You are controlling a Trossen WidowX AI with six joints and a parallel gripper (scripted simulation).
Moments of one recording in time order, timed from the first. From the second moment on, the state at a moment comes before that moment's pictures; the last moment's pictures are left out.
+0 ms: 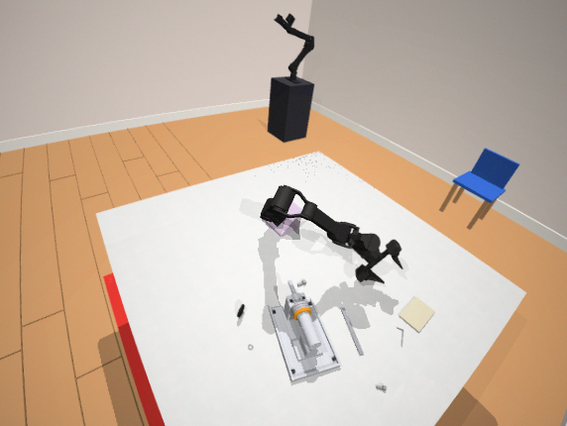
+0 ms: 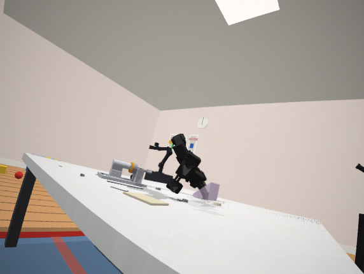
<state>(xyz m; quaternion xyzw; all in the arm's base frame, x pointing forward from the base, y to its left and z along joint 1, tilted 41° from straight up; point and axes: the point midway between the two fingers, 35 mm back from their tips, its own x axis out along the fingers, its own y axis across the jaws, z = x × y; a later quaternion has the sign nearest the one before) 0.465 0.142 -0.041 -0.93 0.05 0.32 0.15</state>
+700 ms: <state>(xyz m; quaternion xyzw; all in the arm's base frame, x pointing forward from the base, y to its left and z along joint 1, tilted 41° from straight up) 0.457 0.100 0.015 -0.76 0.23 0.21 0.57</state>
